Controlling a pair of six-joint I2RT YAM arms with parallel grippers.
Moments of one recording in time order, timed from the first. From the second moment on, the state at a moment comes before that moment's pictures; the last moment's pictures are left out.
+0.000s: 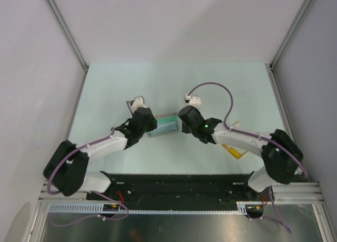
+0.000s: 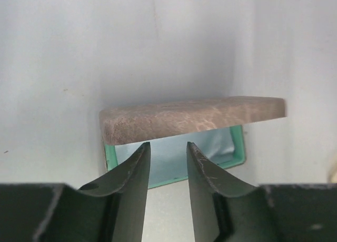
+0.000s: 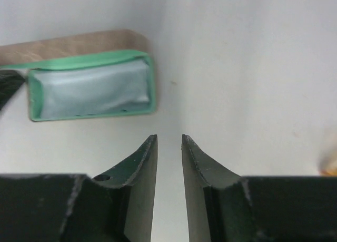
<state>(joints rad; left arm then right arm) -0.61 1.38 0.65 0.06 -0.33 -0.72 0.90 1.58 1.03 -0.21 0.43 0.62</state>
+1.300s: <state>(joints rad) -0.61 1.13 0.65 0.03 -0.10 -0.58 0.15 1.11 0.66 -0.92 0.43 1.19</state>
